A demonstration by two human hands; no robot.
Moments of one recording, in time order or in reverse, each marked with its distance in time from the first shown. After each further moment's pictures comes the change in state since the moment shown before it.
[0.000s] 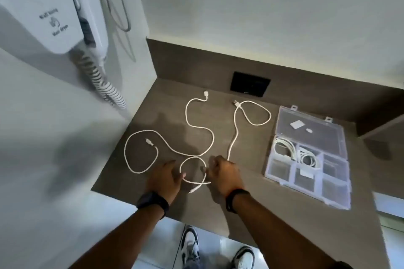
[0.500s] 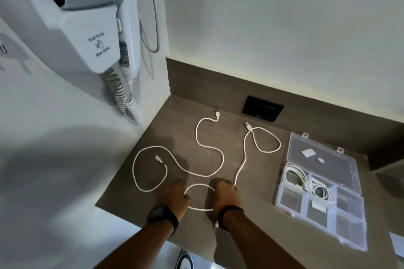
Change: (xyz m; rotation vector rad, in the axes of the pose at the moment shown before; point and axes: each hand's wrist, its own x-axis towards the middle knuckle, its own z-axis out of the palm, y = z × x) left_hand 0.020 -0.011 0.009 0.083 -0.045 0.034; right_hand 0.020 -0.017 0.024 -0.305 -0.113 0.054
